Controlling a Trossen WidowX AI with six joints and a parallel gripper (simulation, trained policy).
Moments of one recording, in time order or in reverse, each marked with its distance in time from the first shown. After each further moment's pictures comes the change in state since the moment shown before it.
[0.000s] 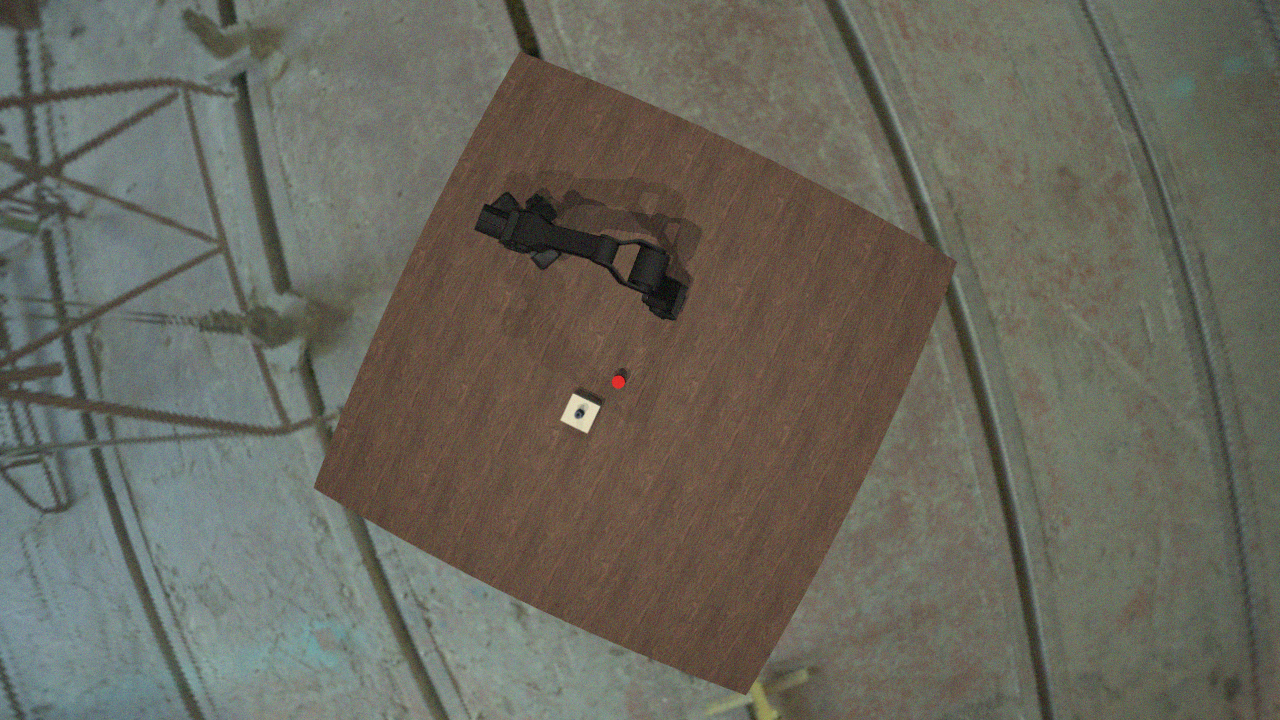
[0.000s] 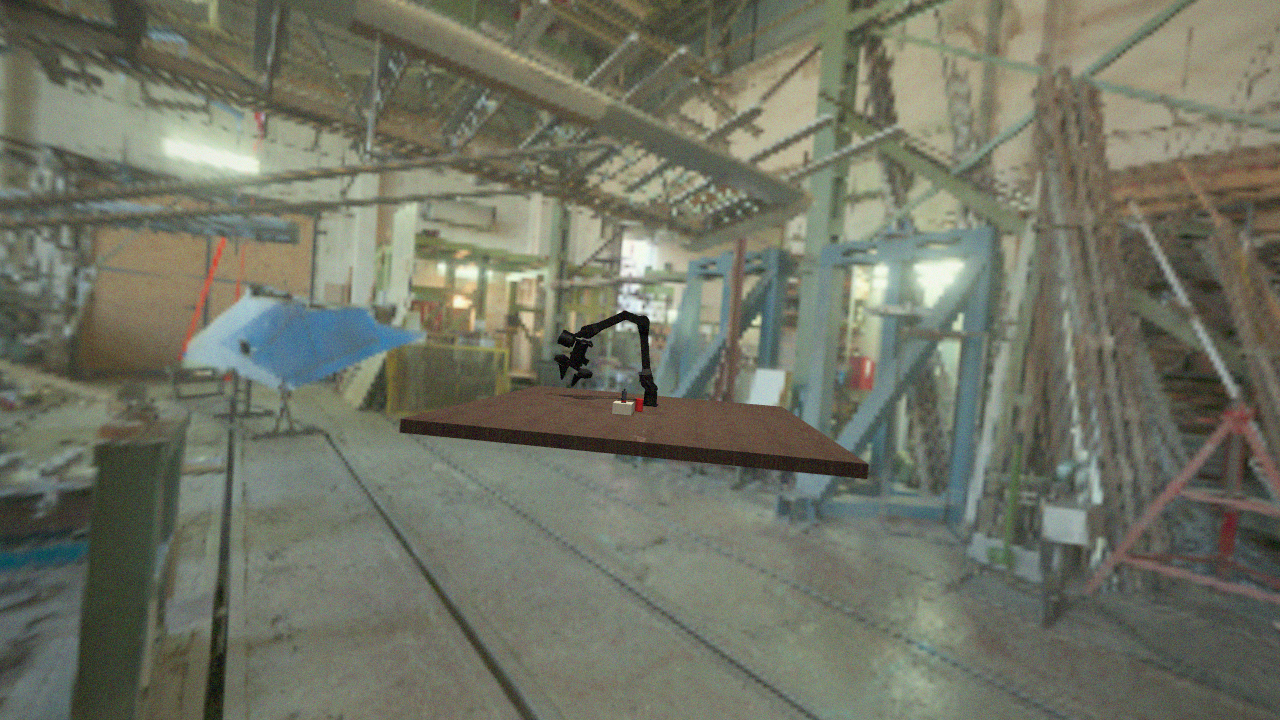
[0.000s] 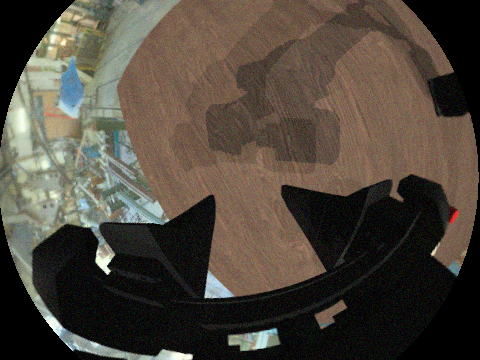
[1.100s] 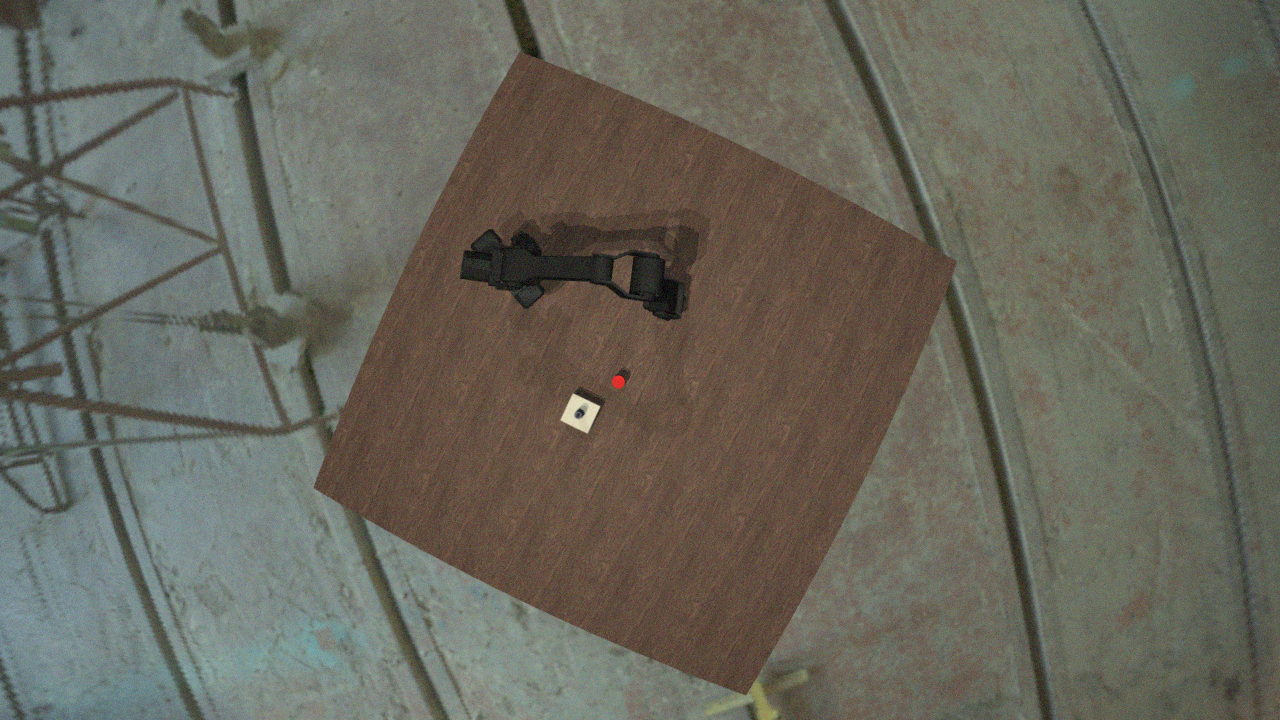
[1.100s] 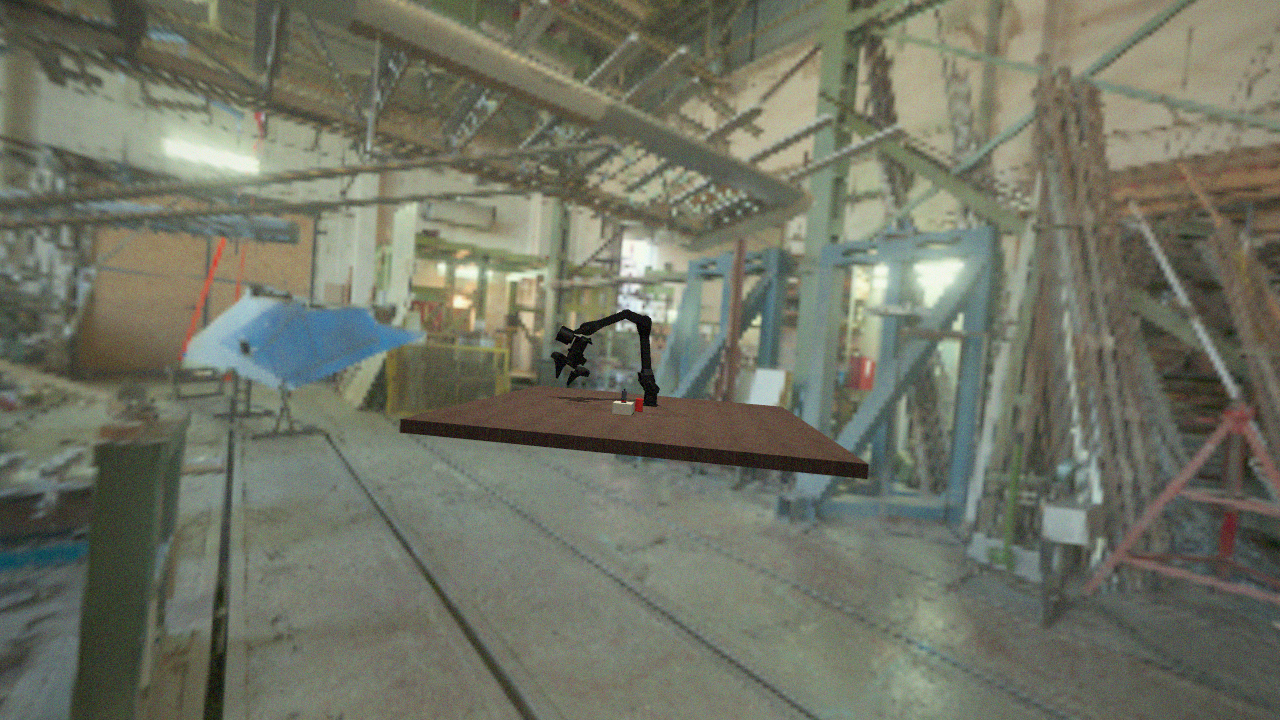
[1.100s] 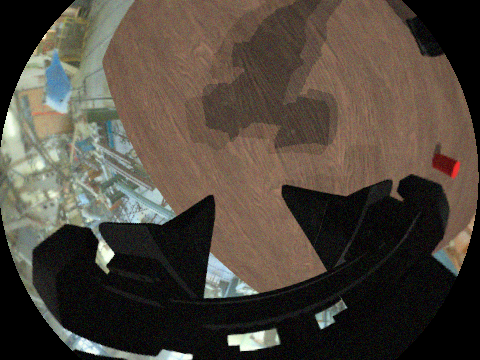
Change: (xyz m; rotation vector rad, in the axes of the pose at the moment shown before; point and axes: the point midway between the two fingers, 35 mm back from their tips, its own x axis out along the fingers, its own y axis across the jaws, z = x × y) arm -0.033 -0.035 -0.089 0.032 0.149 -0.016
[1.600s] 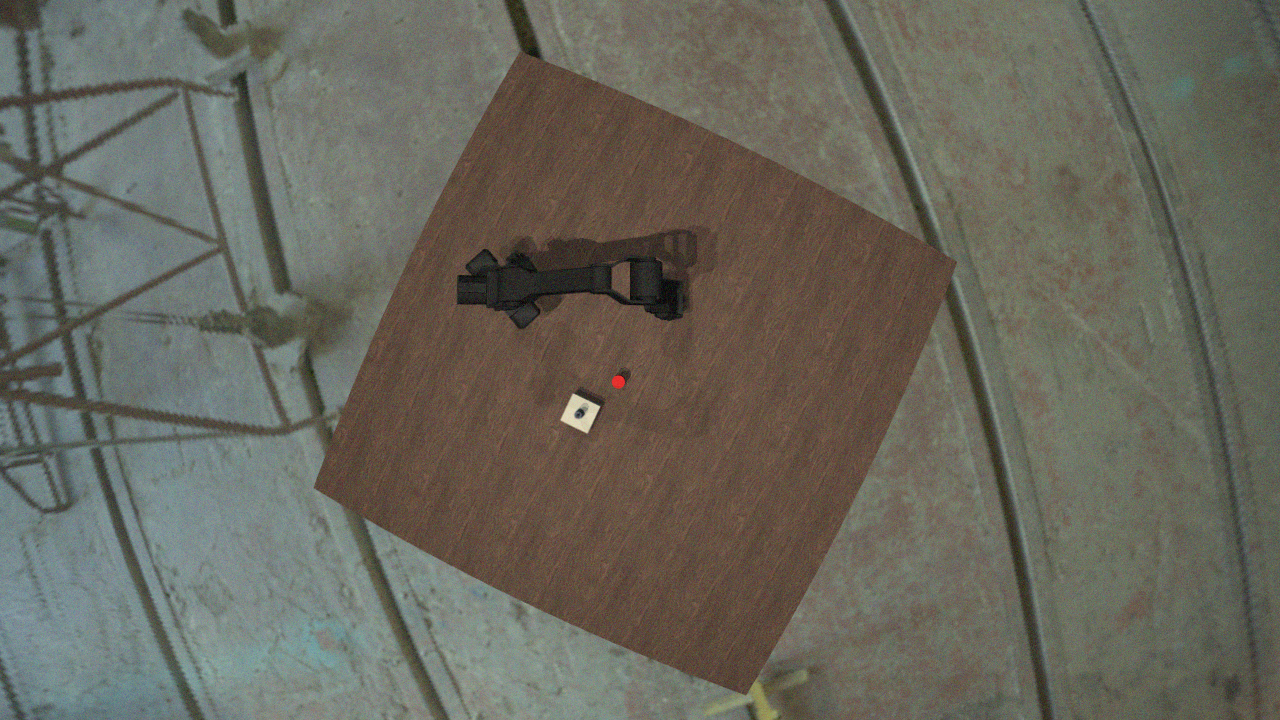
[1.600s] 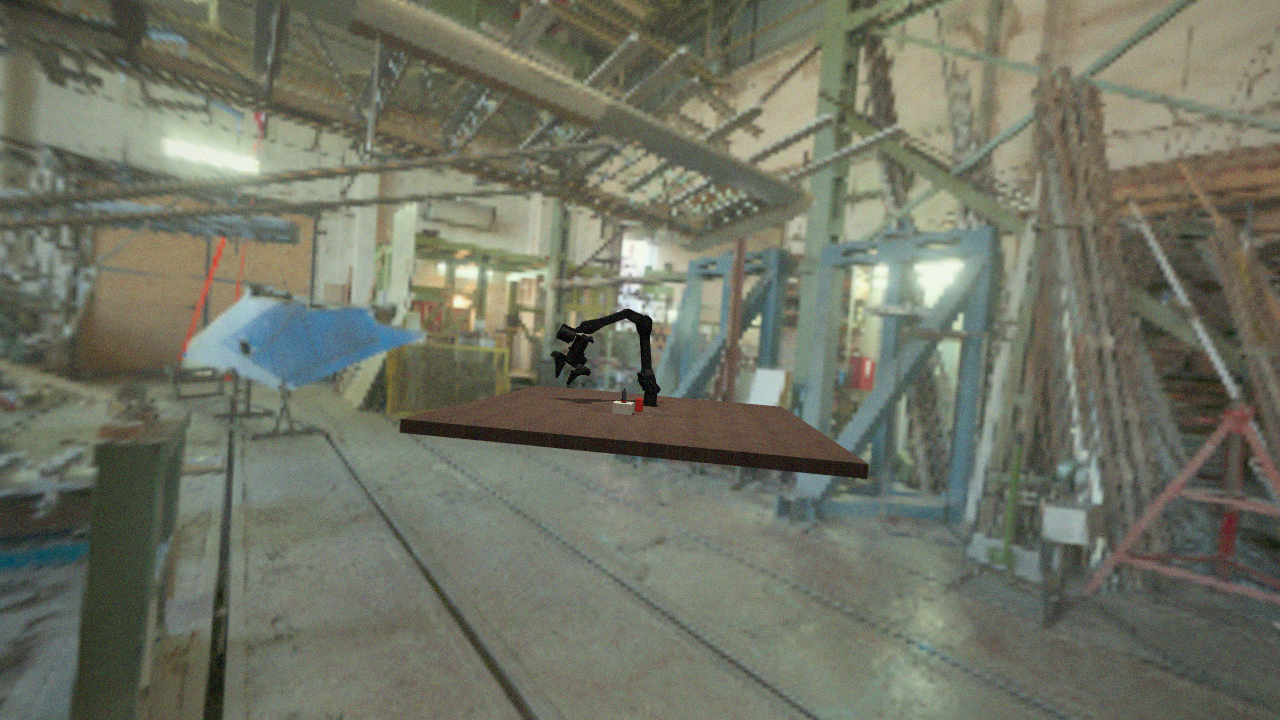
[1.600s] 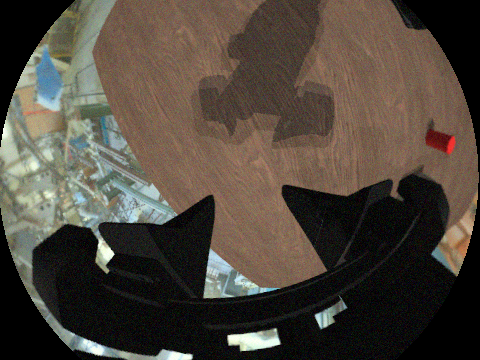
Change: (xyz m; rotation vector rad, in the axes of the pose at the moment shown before) arm -0.013 -0.026 -0.040 0.008 0.060 -0.027
